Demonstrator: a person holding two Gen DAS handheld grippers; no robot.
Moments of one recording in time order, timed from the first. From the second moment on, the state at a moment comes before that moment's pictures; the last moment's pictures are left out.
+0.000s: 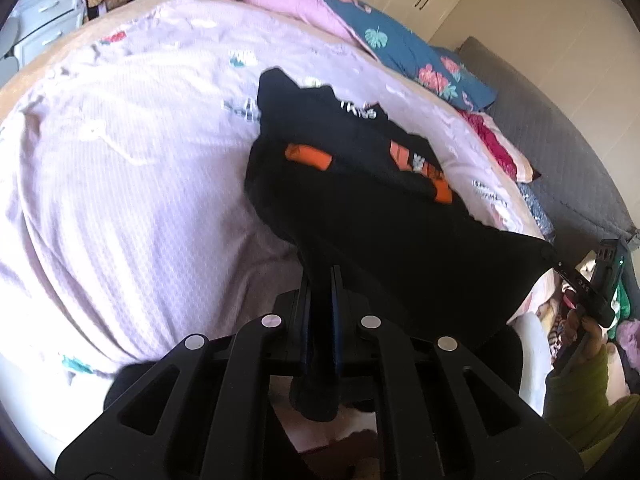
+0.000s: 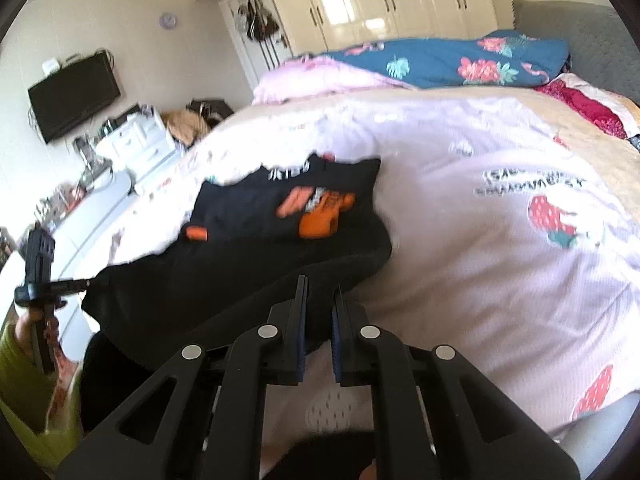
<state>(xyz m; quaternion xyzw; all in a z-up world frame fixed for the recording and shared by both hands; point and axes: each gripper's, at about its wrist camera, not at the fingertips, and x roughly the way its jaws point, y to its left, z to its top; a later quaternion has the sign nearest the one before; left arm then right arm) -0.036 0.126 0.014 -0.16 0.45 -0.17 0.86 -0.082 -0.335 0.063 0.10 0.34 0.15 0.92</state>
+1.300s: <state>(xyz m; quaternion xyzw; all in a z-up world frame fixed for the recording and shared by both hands) 0.079 0.140 0.078 -0.22 0.33 -0.12 0.91 0.036 -0.334 0.111 0.10 0.26 0.05 0.96</state>
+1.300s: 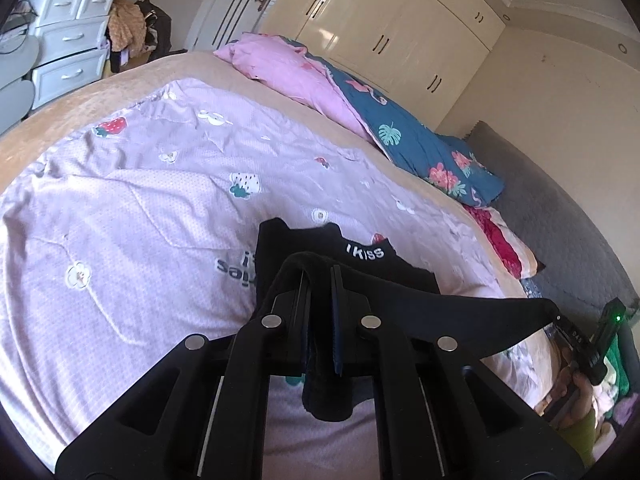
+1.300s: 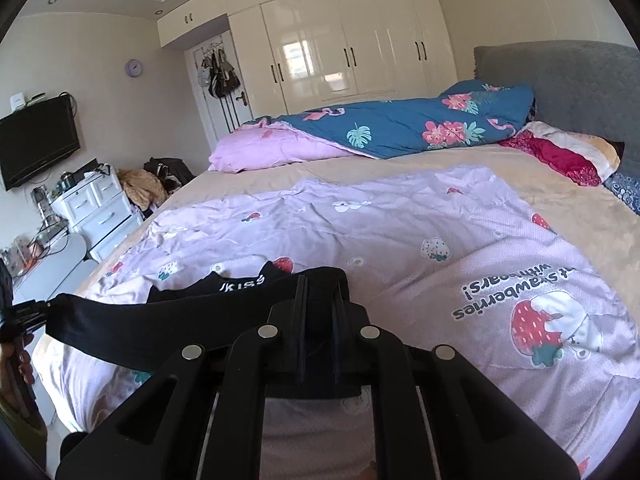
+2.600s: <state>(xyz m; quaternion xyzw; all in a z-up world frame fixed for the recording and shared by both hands) 0.173 0.138 0.011 -0.20 0.38 -0.08 0.90 0.145 -0.318 0.041 0.09 0.33 0.00 0.94</state>
